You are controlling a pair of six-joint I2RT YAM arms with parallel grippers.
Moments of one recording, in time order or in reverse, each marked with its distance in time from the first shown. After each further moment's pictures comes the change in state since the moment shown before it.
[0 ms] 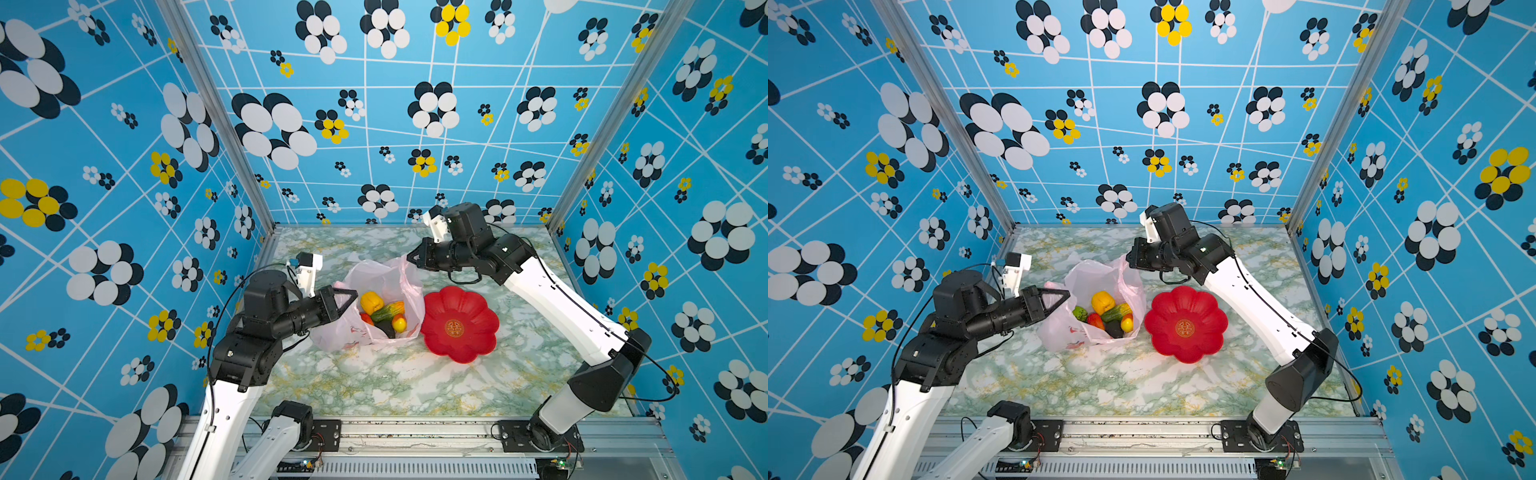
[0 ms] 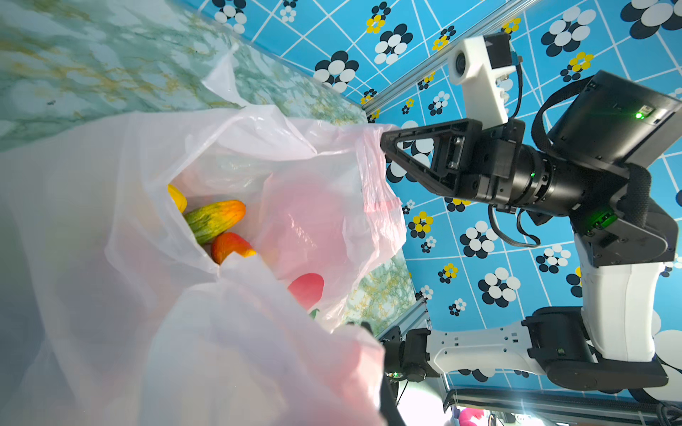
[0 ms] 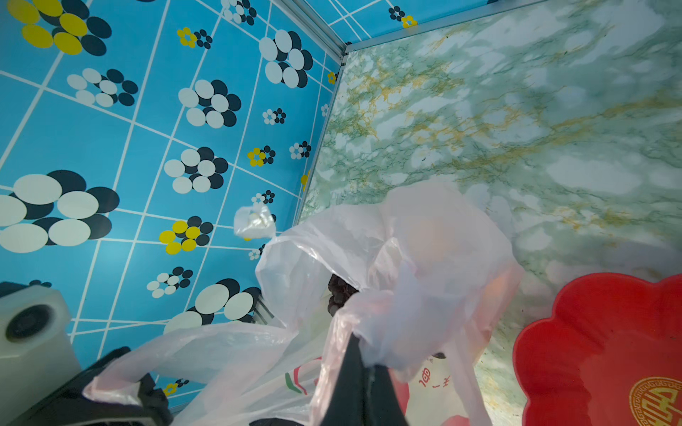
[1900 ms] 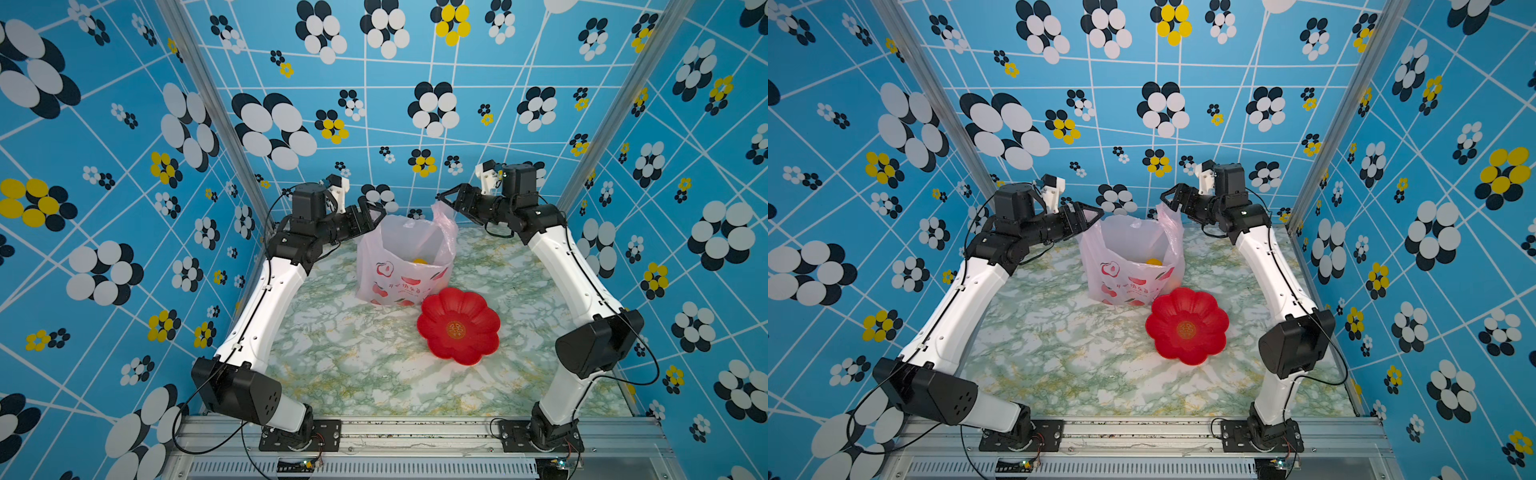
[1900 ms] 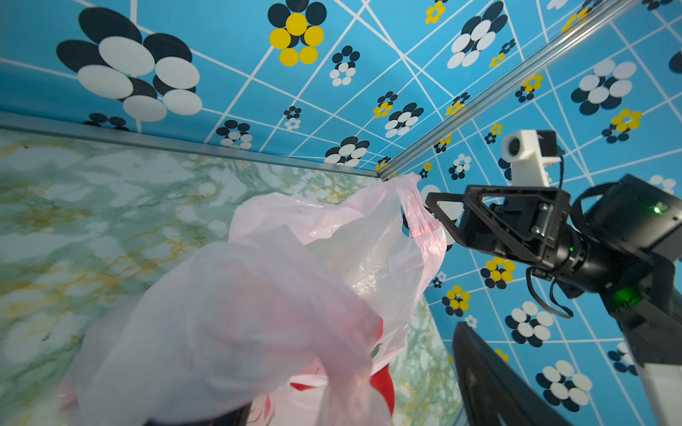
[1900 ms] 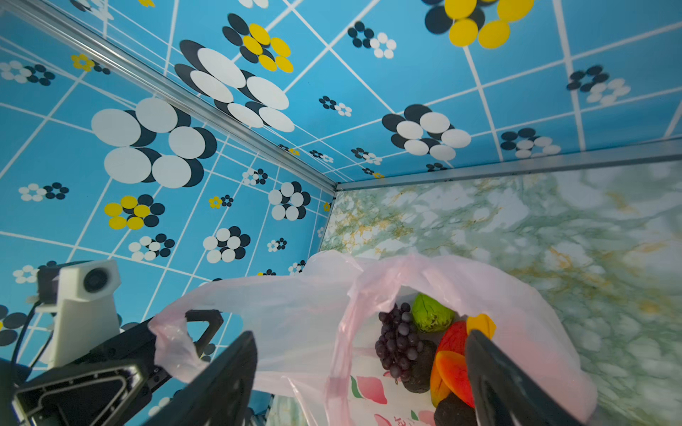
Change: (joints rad) left arm -0.016 0.661 0.482 0.208 -0.092 0.122; right arm -0.417 0.118 0.167 0.159 -0.179 -0.060
